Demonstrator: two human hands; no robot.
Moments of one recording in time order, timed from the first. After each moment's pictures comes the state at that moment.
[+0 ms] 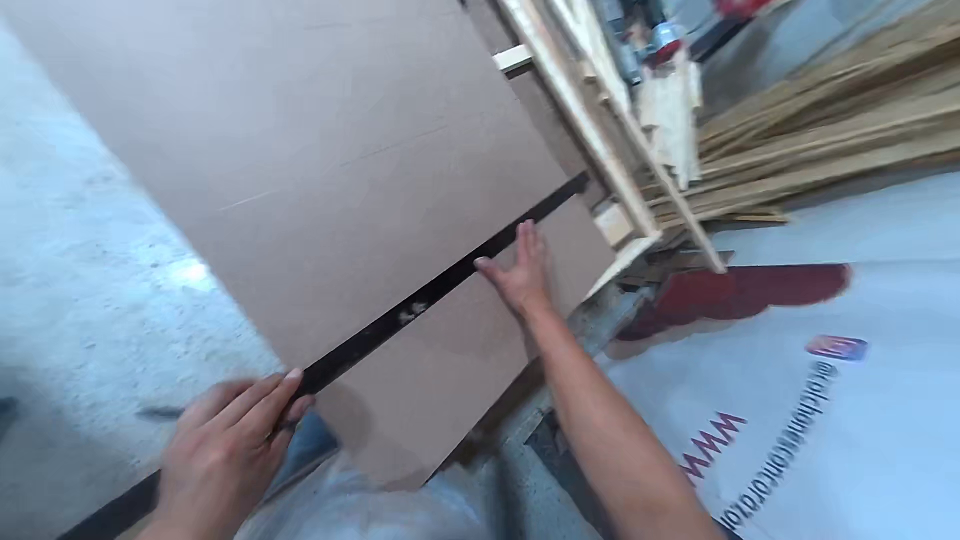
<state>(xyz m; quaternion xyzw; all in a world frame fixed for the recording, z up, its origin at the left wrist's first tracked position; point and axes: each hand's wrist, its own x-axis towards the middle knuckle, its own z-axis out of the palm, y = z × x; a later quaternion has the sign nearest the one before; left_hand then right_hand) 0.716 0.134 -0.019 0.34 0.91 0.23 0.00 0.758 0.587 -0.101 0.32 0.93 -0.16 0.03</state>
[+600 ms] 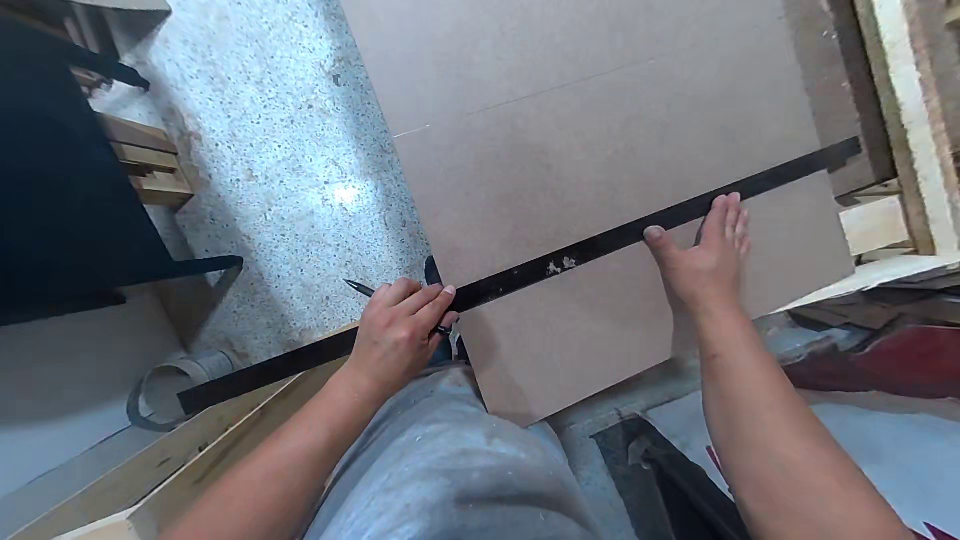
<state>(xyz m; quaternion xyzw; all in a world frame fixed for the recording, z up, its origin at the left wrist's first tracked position) 0.719 0.124 -0.016 0.35 0.91 0.21 0.02 0.758 0.582 -0.099 0.29 0.94 -0.19 0.04</state>
